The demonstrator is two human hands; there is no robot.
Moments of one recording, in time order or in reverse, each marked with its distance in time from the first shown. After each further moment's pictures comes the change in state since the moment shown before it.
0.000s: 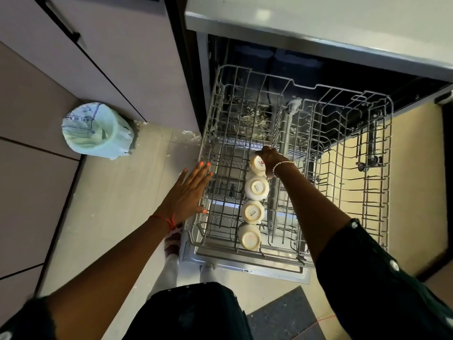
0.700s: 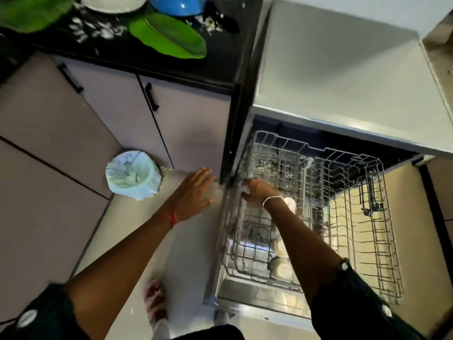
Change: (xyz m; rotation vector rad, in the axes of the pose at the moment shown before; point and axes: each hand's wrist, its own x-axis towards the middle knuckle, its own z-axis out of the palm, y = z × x) left_hand -0.064 -0.118 -0.111 -0.118 0.280 0.017; right_hand -0.095 -0.194 -0.087 0.177 0.348 -0.029
